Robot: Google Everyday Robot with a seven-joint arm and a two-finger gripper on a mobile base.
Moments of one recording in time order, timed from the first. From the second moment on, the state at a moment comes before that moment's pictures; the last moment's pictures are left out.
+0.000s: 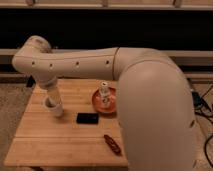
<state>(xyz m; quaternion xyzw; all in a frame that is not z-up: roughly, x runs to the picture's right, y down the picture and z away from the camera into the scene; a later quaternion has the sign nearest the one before) -0.261 0.018 0.673 -0.20 -0.10 -0.24 0.95</state>
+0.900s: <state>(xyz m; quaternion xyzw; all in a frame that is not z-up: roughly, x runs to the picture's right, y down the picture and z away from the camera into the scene) -0.227 0.150 0.586 -0.20 -0.15 -0.29 0.92</state>
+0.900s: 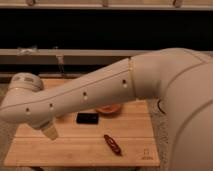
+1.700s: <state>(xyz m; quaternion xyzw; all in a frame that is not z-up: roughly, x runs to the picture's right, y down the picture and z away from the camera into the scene) -0.002 0.154 0.611 -0.25 -0.08 -0.14 0.95</state>
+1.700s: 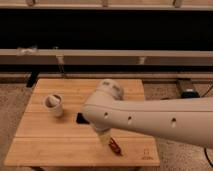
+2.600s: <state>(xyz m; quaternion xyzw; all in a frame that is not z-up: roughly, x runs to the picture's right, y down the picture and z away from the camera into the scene) 0.097 0.013 0.709 -0.27 -0.01 -0.07 0.96</state>
